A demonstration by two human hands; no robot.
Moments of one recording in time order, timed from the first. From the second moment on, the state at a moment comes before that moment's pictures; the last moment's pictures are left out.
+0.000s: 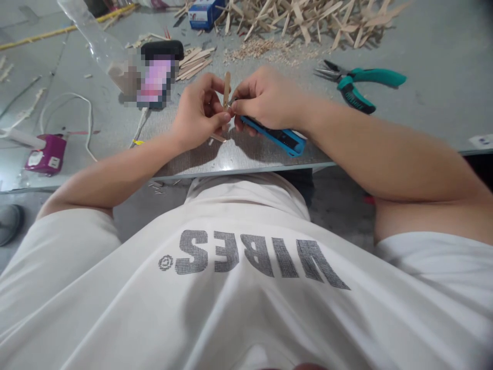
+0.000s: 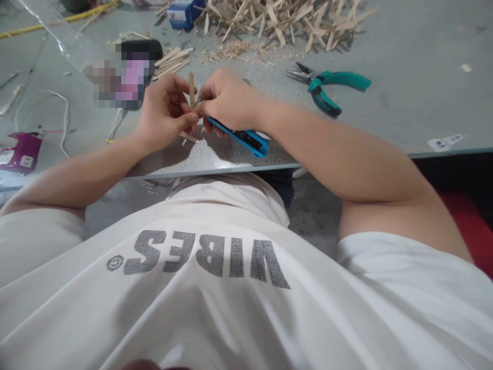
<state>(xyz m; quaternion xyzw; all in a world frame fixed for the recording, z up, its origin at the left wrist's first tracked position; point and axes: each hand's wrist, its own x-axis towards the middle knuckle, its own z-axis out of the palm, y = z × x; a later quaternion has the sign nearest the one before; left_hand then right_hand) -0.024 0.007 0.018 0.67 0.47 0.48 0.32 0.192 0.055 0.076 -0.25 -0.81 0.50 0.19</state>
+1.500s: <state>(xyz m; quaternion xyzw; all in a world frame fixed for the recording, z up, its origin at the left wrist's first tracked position) -0.022 0.002 0.023 0.67 0.48 0.46 0.33 0.188 0.062 0.072 -0.24 -0.77 0.54 0.23</state>
